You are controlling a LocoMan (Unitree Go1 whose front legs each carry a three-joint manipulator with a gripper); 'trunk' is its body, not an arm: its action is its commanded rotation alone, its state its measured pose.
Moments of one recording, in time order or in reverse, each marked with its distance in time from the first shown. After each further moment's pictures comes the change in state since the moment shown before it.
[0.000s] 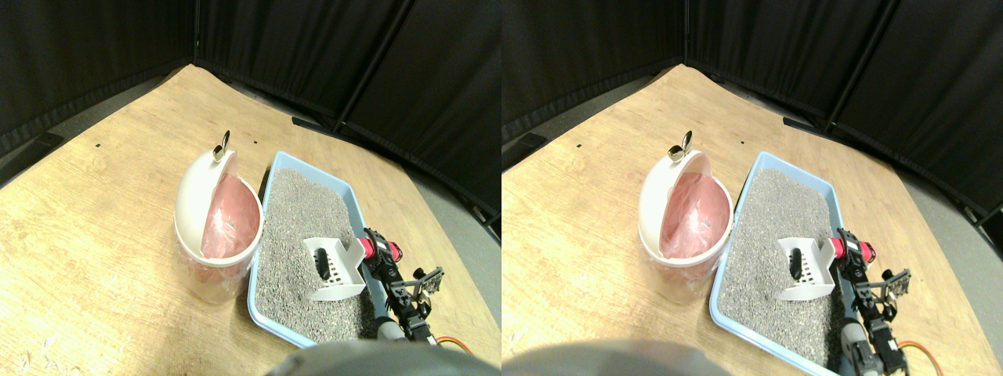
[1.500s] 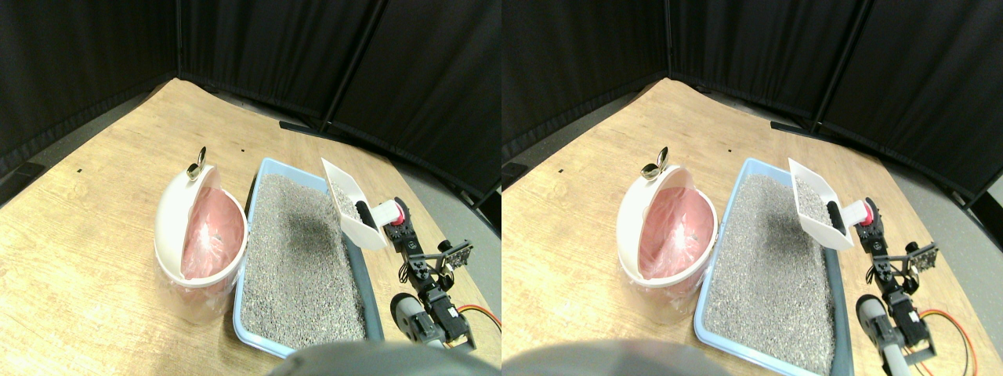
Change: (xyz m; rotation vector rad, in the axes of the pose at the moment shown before) right arm 0.007 -0.017 0.065 0.591 -0.259 0.005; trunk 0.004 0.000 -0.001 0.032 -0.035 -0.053
